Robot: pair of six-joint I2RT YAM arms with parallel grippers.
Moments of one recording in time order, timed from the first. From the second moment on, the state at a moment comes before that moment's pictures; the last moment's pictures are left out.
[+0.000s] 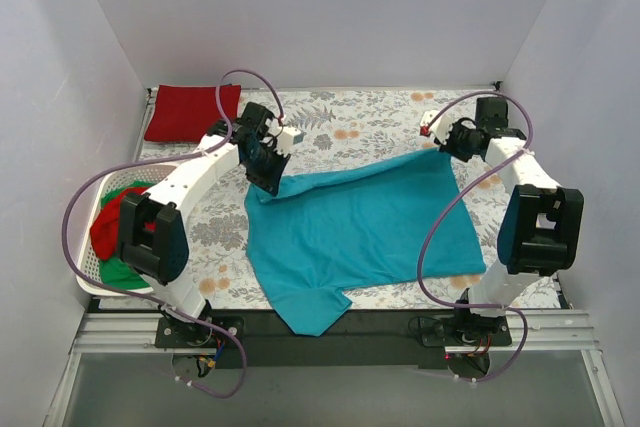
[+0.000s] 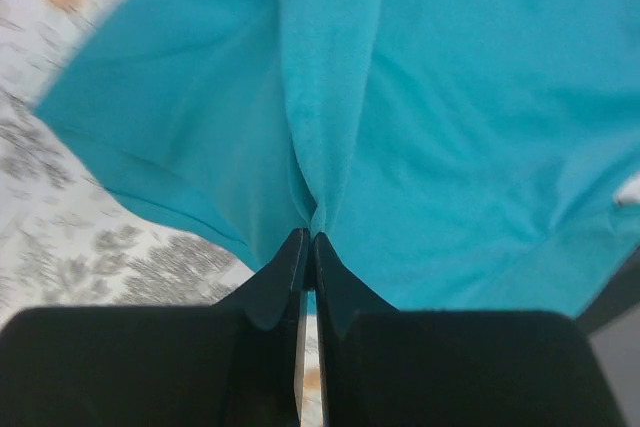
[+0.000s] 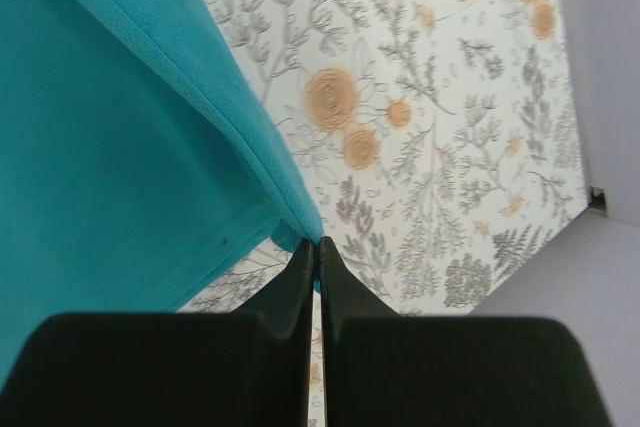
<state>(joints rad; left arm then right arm) -0.41 1.73 1.48 -0.91 0.25 0.21 -0.06 1.69 1.26 -0.44 -0.42 -1.20</state>
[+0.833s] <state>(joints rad) -0.45 1.67 1.29 -1.01 0.30 0.21 -0.09 1.61 1.09 -0.65 -0.40 -1.49</state>
